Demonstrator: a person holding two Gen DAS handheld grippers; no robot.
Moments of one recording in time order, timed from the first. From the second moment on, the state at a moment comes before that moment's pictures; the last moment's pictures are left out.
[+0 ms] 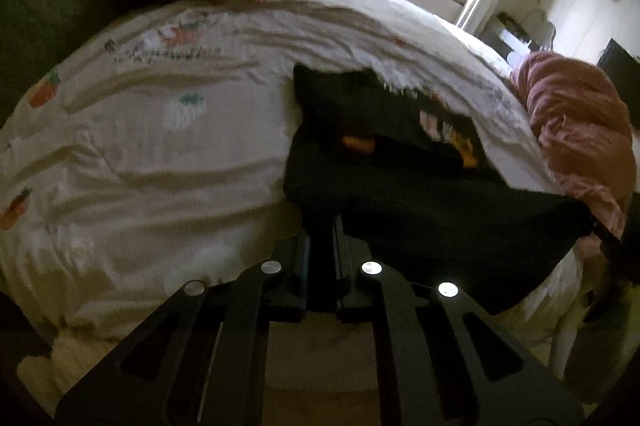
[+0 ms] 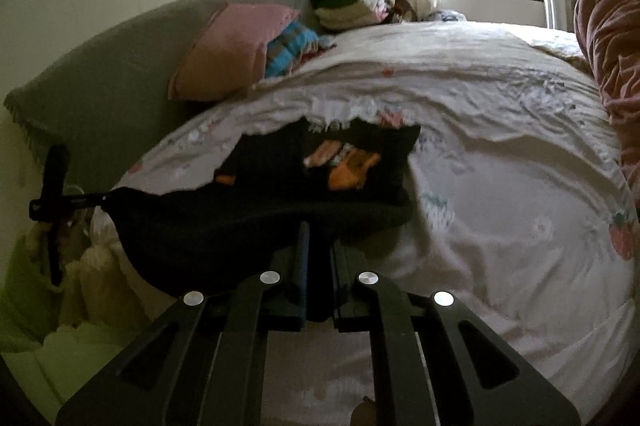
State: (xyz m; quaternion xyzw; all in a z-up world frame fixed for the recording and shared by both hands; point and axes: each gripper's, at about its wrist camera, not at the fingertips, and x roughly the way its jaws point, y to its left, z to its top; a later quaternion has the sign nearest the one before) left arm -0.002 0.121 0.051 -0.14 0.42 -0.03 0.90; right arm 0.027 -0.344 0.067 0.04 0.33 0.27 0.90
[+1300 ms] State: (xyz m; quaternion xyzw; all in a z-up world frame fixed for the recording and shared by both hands) left arm 0.153 0.127 0.106 -0.14 0.37 0.02 0.92; right arm 0.174 -0.338 0.091 0.05 0.29 0.18 0.94
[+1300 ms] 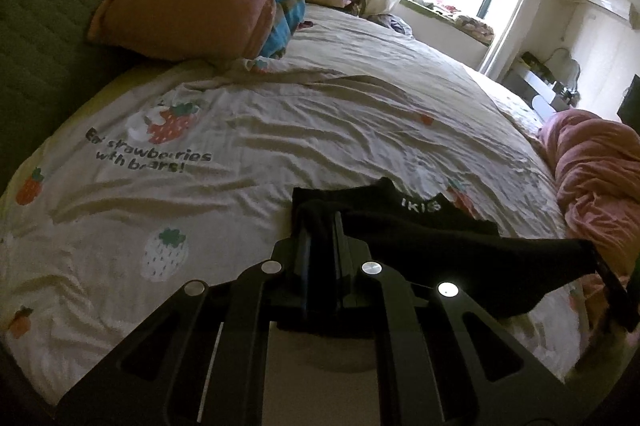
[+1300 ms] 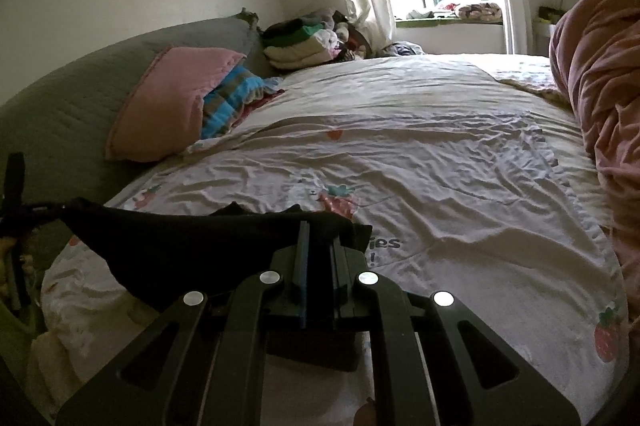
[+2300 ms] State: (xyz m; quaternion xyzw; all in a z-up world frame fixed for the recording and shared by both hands) left arm 0.238 0.128 0.025 -0.10 0.42 0.05 0.90; right arm 0.264 -0.312 0.017 0.01 0.36 0.13 0.92
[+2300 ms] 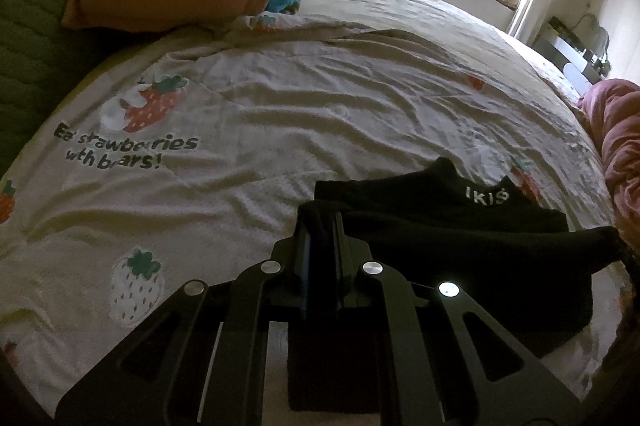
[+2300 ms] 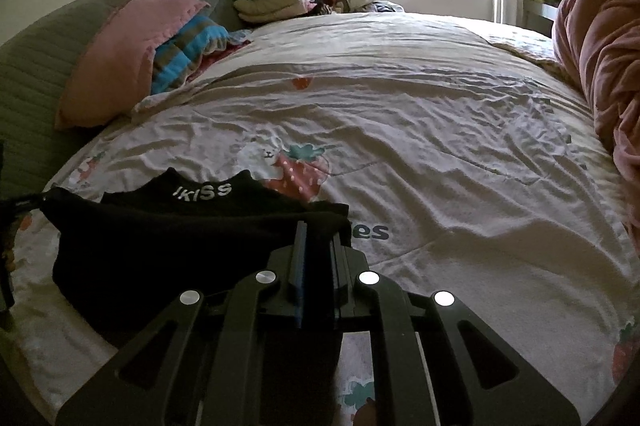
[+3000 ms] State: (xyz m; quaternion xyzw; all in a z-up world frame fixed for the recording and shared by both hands) left arm 0.198 0.108 0.010 -0.05 0.40 0.05 0.92; right arm 0.227 -0.298 0.007 -0.03 0.36 0.17 0.92
